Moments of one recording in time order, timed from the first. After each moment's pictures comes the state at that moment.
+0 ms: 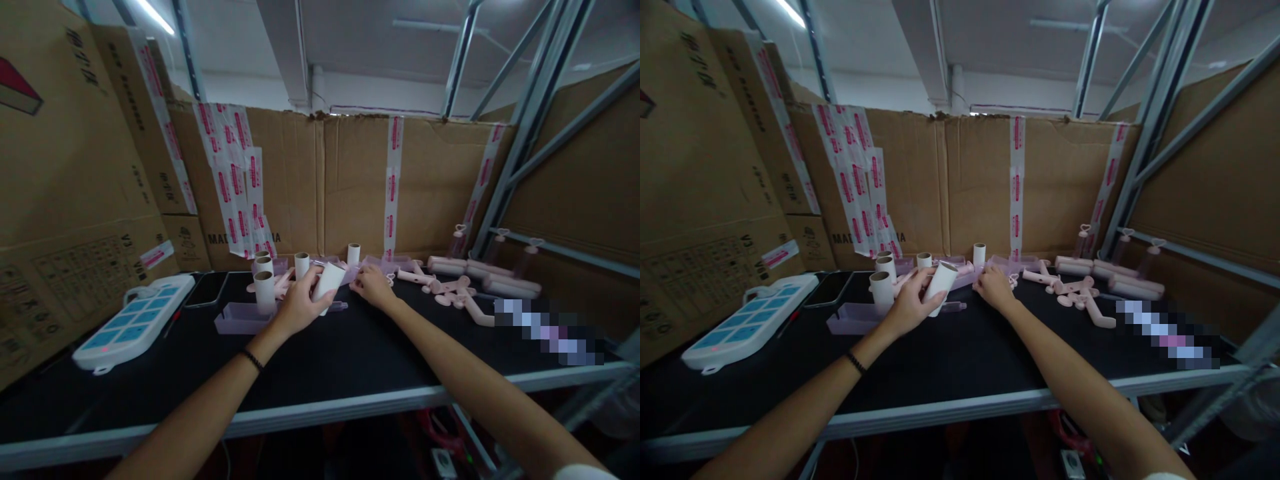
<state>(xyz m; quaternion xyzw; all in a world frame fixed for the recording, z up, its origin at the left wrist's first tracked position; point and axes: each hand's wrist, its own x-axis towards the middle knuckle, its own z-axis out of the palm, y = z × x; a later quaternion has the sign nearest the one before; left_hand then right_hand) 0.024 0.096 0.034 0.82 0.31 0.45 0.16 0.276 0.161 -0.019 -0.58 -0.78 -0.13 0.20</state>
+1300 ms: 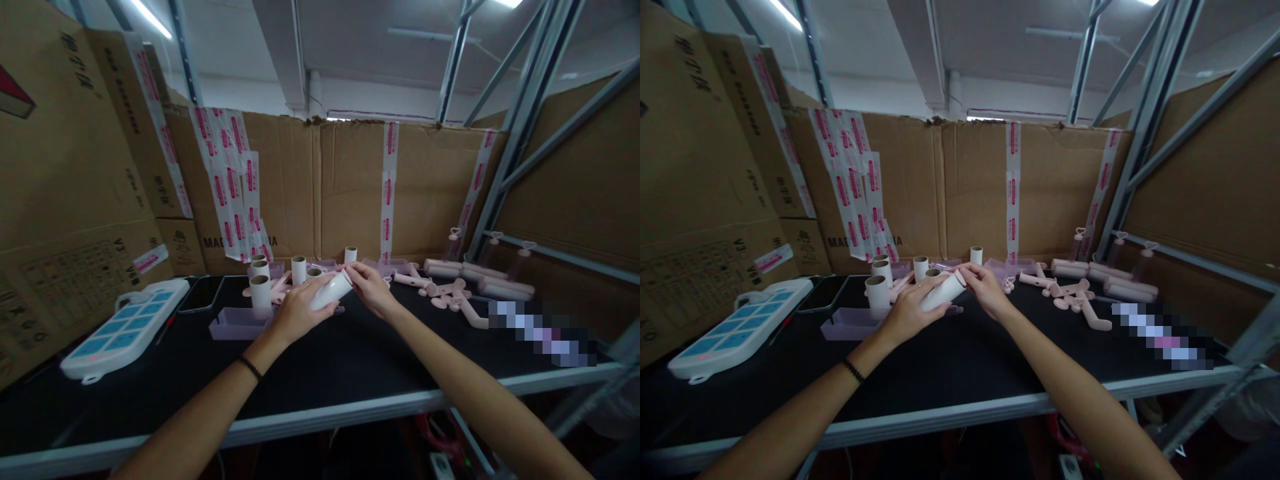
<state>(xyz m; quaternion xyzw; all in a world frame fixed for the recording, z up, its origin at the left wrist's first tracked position) 0.027 0.095 0.032 0.86 0.29 0.42 0.02 0.234 0.109 0.026 -0.29 -0.60 0.43 0.61</state>
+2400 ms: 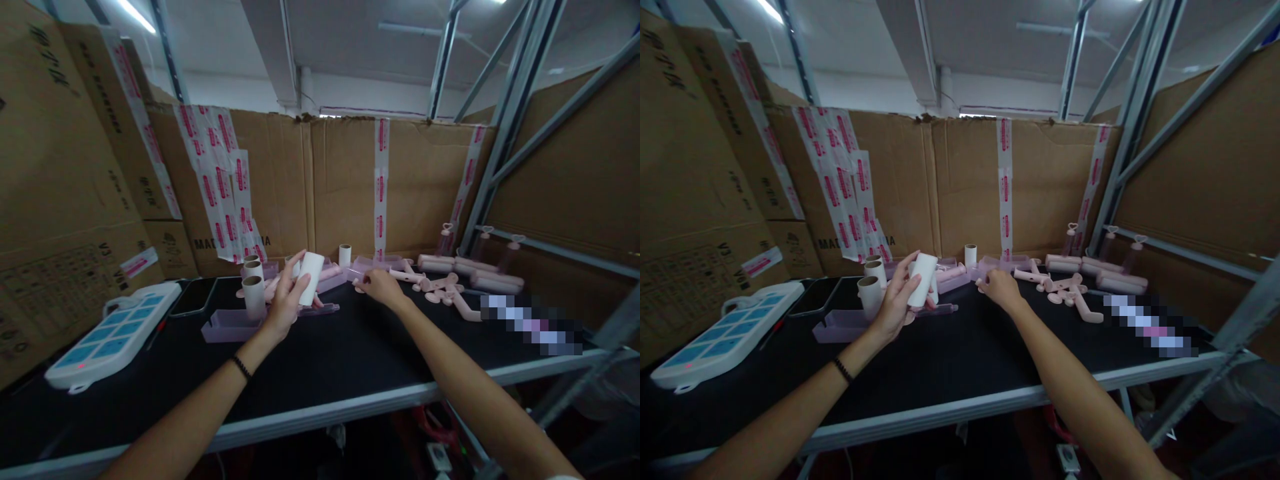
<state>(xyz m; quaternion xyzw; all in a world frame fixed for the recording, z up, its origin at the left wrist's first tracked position) 0.033 0.094 0.039 0.66 0.23 0.54 0.47 0.300 0.133 0.009 -0.67 -0.68 -0.01 0.29</state>
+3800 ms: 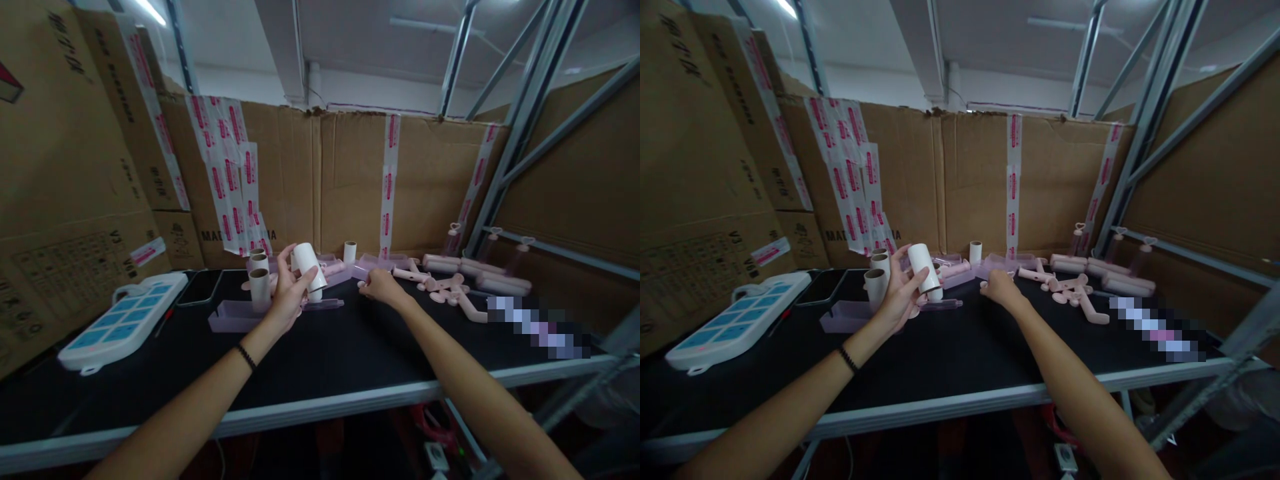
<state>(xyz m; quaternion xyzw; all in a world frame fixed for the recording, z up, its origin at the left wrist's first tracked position) 0.038 0.095 0.041 0.55 0.20 0.61 0.53 0.287 0.131 0.011 -0.69 -0.69 0.03 0.19</state>
